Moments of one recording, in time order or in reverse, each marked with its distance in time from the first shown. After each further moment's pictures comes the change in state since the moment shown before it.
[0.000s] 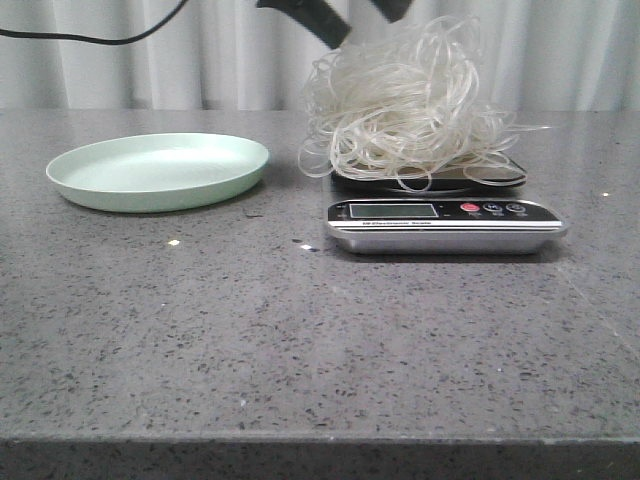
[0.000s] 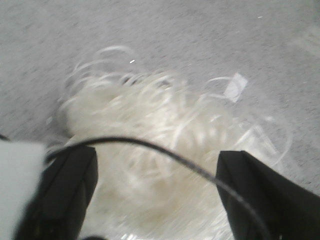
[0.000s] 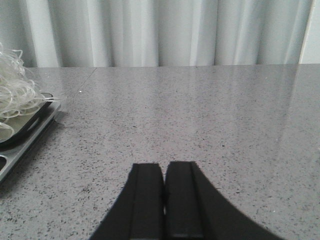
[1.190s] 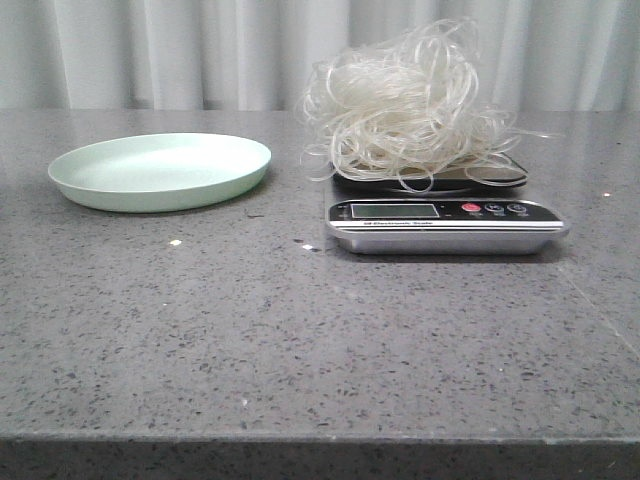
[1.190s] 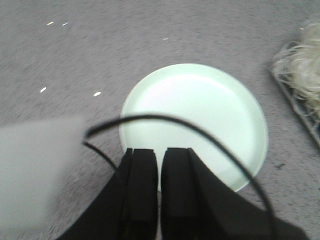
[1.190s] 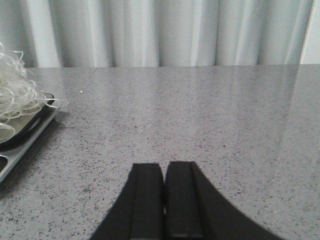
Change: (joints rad) left arm 0.319 -0.695 0.636 0.441 -0.195 -0.300; right arm 0.000 0.000 0.000 0.000 0.000 0.000
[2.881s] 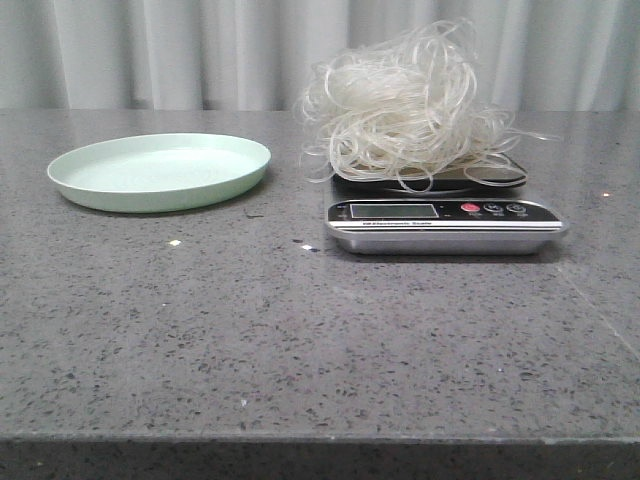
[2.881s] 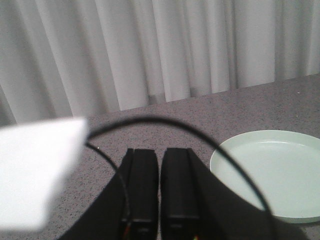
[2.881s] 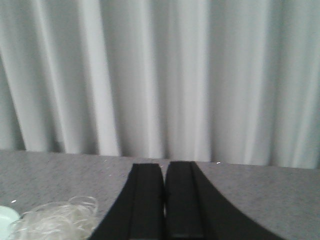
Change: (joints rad) left arm 0.023 -0.728 0.940 0.112 -0.939 0.026; right arm 0.188 0.686 -0.872 0.010 0.139 0.000
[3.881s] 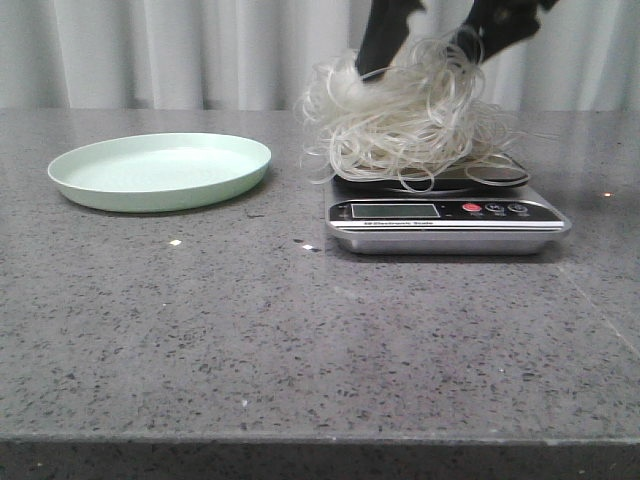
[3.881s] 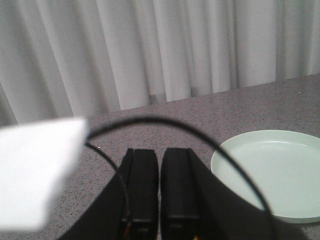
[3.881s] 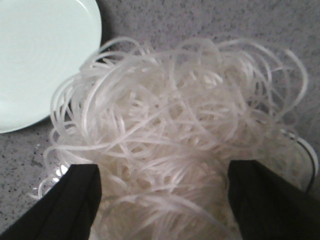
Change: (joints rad) left arm 0.000 0.000 0.000 0.000 0.000 0.000; right arm 0.272 0.980 -0.564 0.141 0.516 -0.139
